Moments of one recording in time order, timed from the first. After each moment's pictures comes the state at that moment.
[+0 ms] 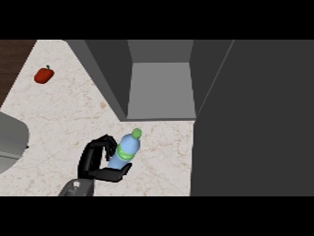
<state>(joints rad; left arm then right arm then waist) -0.25 0.02 0.01 -0.62 0.01 -0.03 -0.93 1.01 -0.28 0.39 -2.50 -0.04 0.25 -0.38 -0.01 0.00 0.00</state>
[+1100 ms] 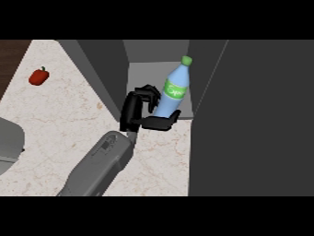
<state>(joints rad) -0.61 0.00 -0.42 -0.85 0.39 0.45 -0.42 1.04 -0.30 0.30 -2.49 -0.06 0.27 -0.46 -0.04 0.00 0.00</state>
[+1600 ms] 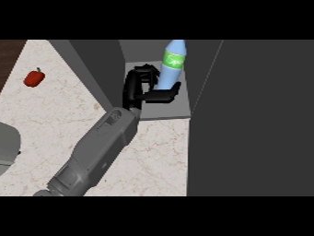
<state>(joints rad) -0.85 0.00 -0.38 -0.61 0.52 0.53 -0.38 1.06 -0.32 0.23 -2.48 -0.08 0.32 -0.49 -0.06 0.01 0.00</state>
